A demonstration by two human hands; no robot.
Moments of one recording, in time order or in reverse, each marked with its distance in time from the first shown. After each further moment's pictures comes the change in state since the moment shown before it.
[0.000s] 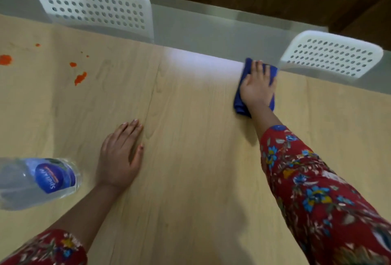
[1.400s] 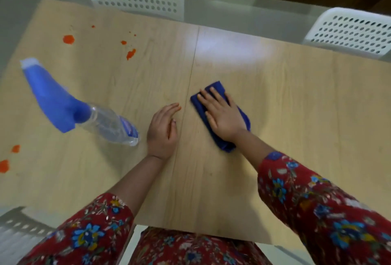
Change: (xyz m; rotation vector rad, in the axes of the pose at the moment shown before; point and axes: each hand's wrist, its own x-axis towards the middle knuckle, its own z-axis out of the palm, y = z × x) left_hand -0.042 -0.004 -0.018 -0.417 0.245 0.088; right_hand -0.215 -0.081 0.036 -0.082 -0.187 -0.800
